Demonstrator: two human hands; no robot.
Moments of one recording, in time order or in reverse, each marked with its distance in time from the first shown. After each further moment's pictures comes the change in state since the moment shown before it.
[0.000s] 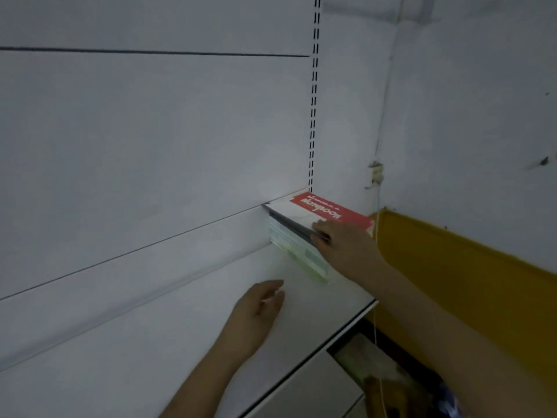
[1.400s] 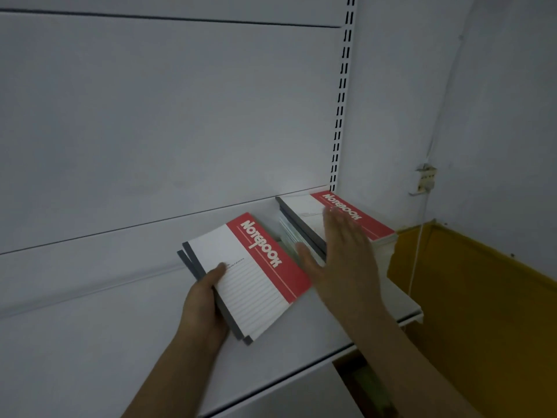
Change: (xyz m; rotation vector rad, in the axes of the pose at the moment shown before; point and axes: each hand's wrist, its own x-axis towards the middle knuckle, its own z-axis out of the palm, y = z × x) left_hand 0.022 0.017 0.011 -1.247 0.501 -0.449; right_hand -0.008 0.010 0.034 0.188 0.110 -0.002
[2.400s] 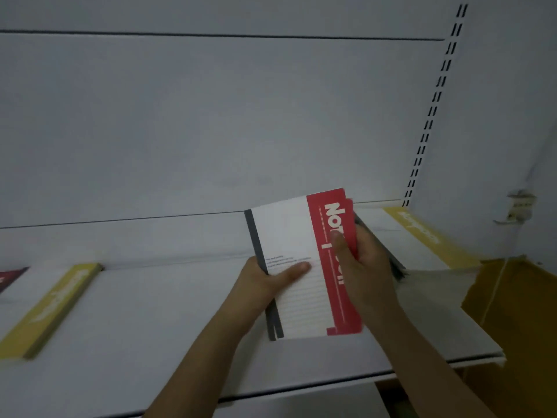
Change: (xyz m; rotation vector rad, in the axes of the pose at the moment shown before) left_hand -0.038 0.043 -0.009 0.793 -0.131 0.368; right_hand 0.005 -0.069 0.003 0.950 -0.070 0.094
